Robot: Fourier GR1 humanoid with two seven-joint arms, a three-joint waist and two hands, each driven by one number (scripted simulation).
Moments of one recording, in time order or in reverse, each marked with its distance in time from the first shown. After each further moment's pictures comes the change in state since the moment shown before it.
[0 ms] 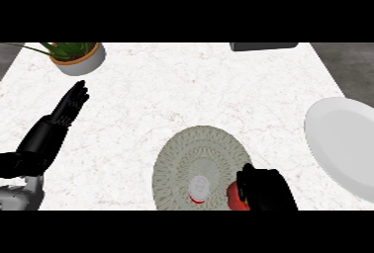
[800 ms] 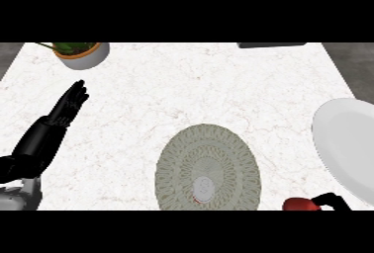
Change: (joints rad) left arm 0.008 -0.004 0.013 -0.025 0.001 -0.028 -0.012; right arm 0.440 -0.318 -0.229 -0.508 0.459 -0.052 0.083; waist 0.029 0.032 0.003
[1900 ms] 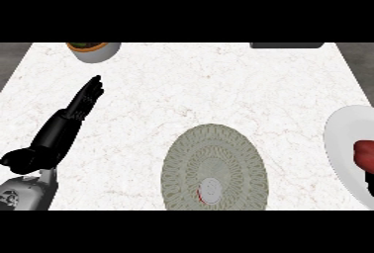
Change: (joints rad) left arm -0.067 -0.068 -0.015 0.040 -0.051 -0.039 -0.003; right arm 0.162 -0.008 -0.655 0.508 -0.547 -0.427 -0.498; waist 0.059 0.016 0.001
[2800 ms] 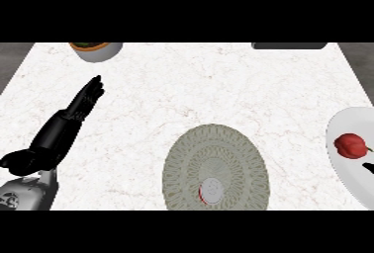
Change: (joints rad) left arm 0.008 -0.033 0.028 -0.025 -0.035 -0.035 0.022; right arm -0.286 0.205 -0.191 0.785 -0.397 0.118 -0.712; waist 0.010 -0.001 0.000
